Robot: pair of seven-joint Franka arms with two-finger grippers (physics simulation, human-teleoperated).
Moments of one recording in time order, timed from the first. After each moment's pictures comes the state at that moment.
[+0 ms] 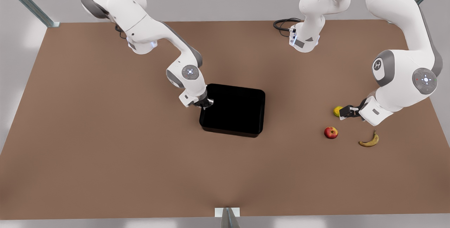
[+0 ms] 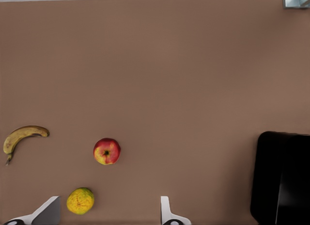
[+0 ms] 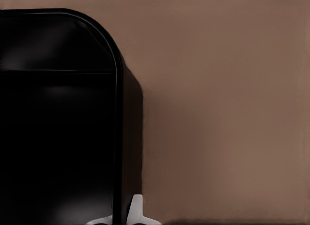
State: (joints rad) left arm 0.09 0.24 -0.11 -1.56 -0.03 1.78 0.05; right arm 0.29 0.45 0.43 -2.00 -0.30 2.51 1.06
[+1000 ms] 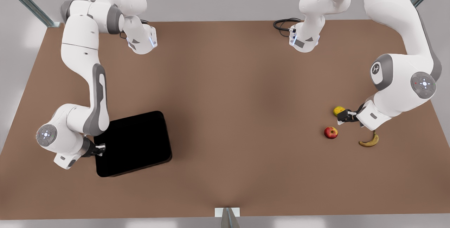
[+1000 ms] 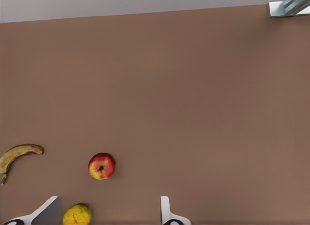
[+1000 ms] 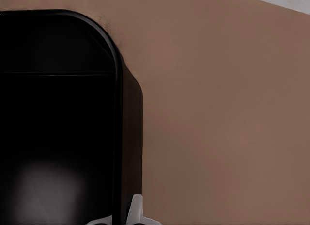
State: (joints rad) left arm 0.07 0.30 -0.11 -1.47 -0.03 1.79 0.07; right arm 0.19 0.71 -0.35 -1.40 0.26 2.08 -0.54
